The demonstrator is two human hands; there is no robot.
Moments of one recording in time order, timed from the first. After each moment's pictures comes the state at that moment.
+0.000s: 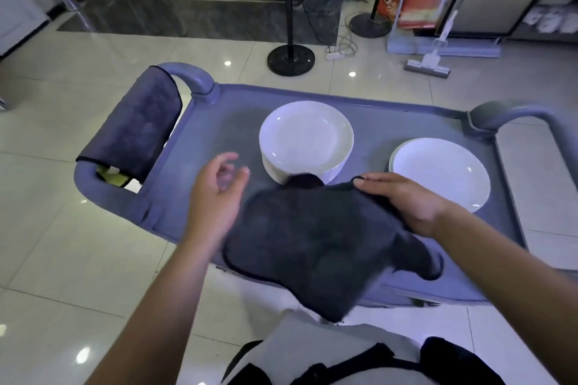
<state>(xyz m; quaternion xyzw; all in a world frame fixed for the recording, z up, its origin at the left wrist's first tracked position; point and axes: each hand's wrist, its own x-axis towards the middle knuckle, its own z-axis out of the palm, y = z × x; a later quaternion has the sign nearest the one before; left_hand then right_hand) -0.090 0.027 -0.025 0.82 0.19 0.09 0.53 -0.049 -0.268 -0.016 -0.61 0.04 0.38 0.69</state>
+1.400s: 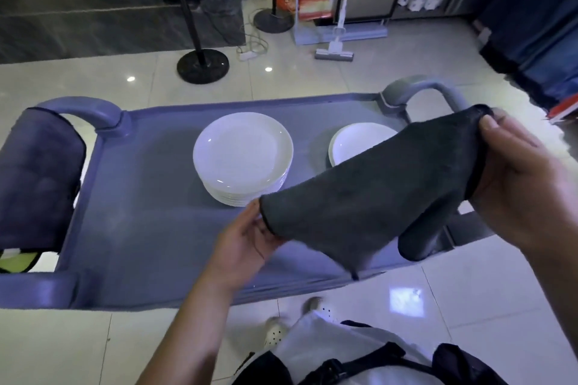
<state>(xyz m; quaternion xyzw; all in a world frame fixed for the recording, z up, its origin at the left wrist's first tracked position) -0.067 -0.036 -0.082 0.39 0.13 -0.33 0.85 -0.127 -0.337 0.084 -0.61 0.06 -0.08 0.79</state>
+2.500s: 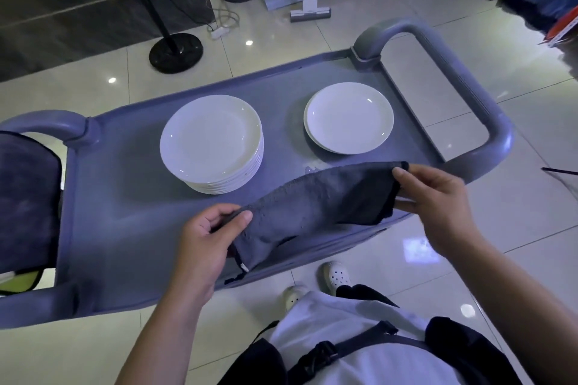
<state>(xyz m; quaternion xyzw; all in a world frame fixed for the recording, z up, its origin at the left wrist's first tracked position) -0.103 -0.035 -0.030 0.73 0.11 -0.17 0.65 -0.175 -0.341 -0.046 -0.63 0.31 -0.12 0.71</state>
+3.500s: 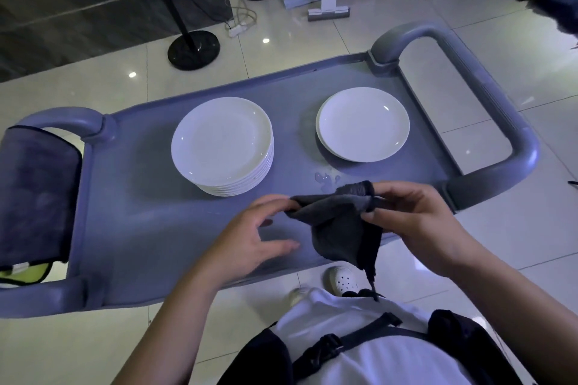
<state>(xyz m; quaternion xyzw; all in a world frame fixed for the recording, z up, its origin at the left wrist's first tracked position) -0.080 -0.056 -0.034 0.81 -0.20 -0.30 0.46 -0.161 -0.319 -0.021 -0.59 0.09 0.05 0.80</state>
